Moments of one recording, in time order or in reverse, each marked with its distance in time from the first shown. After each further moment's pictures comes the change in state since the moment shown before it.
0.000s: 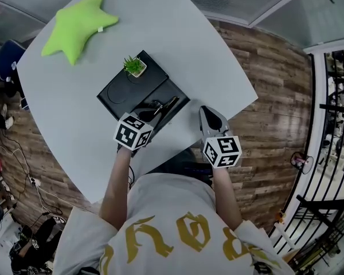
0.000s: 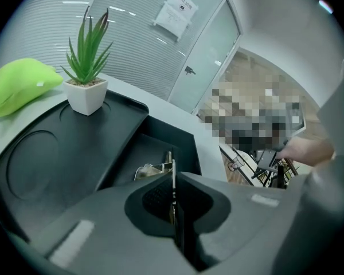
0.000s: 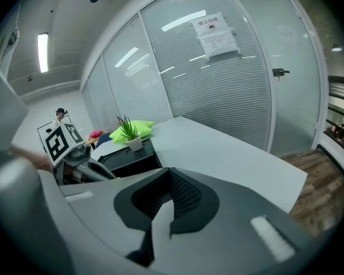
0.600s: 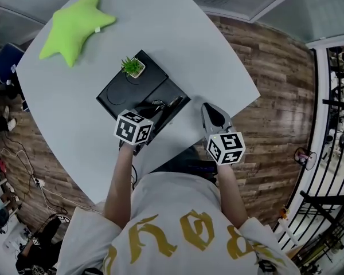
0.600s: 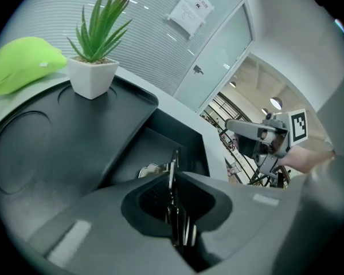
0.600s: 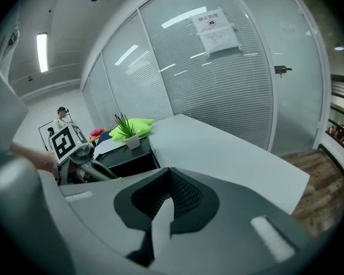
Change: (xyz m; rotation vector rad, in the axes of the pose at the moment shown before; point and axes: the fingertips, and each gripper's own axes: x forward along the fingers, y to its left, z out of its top) left arm 0.013 0.010 -0.002 -0.102 0.018 -0.027; right arm 0.007 -0.009 -0.001 -0.003 0.025 0.013
